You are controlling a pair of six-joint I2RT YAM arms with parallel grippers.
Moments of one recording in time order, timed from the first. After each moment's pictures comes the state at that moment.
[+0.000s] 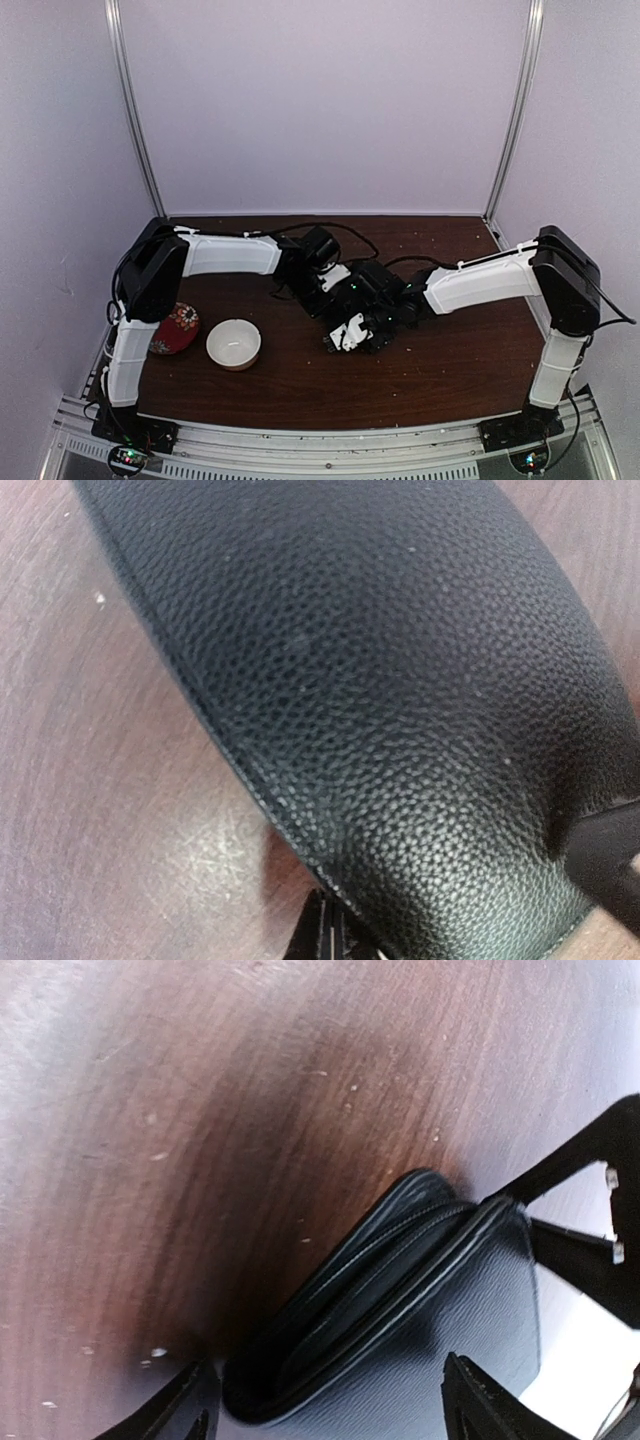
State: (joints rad) left arm -0.87 2.24 1.71 -0.63 0.08 0.14; right arm 0.93 1.82 1.08 -0.27 0.14 -1.22
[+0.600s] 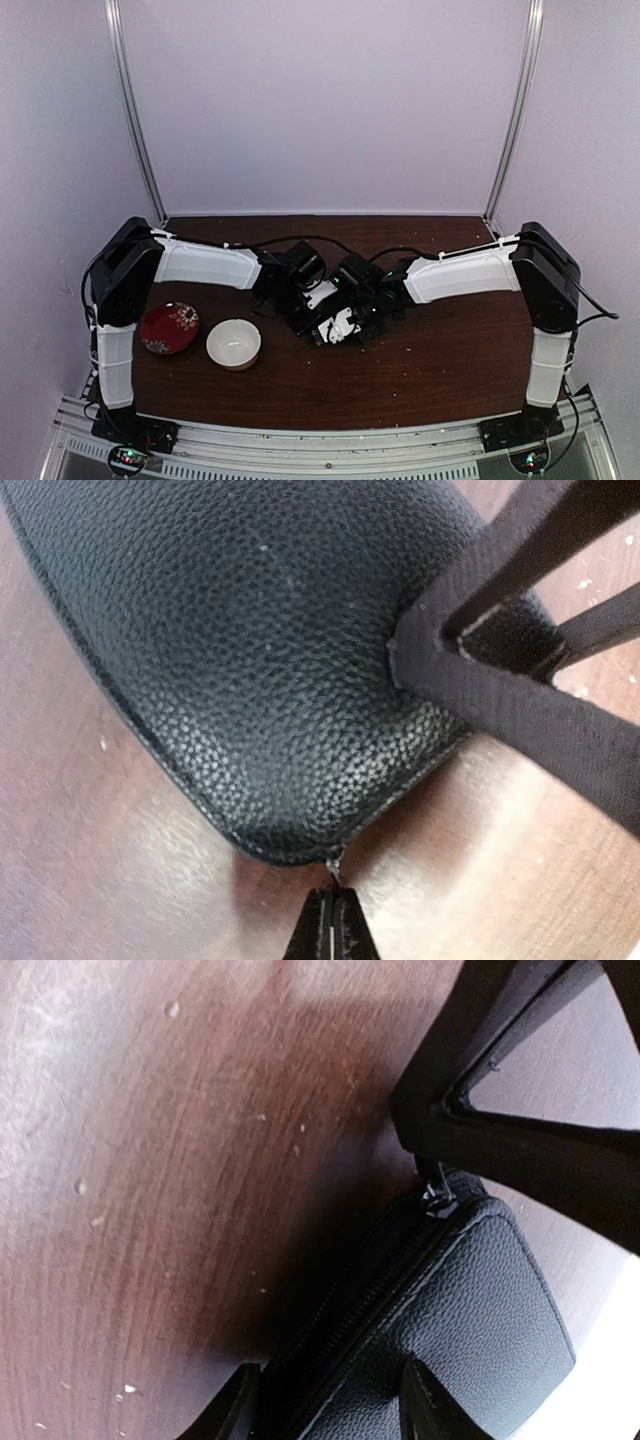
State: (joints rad) left arm -0.90 2.06 1.43 -0.55 0.17 0.07; right arm 0.92 1.95 1.28 -0.44 0.13 -1.15
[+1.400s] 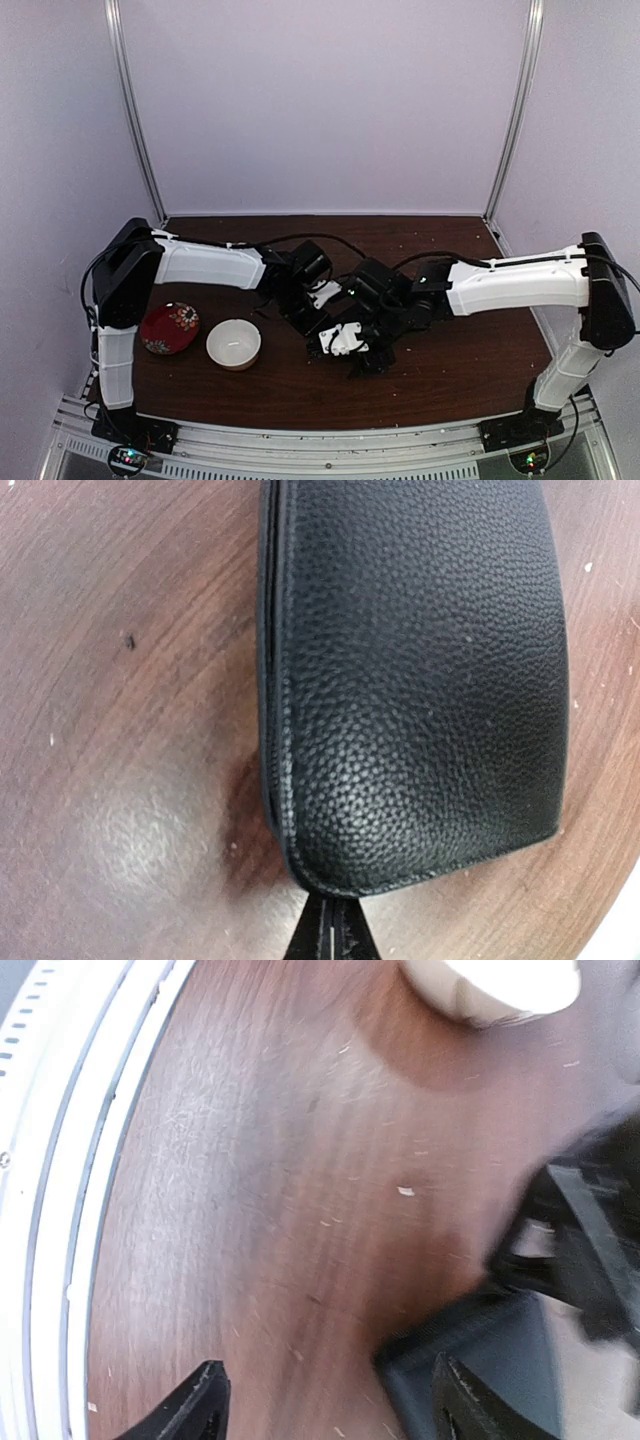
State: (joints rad) left arm -0.92 2.06 1.46 -0.58 0.22 -0.06; right arm 1.07 1.69 1.17 -0.59 -0.17 -0.72
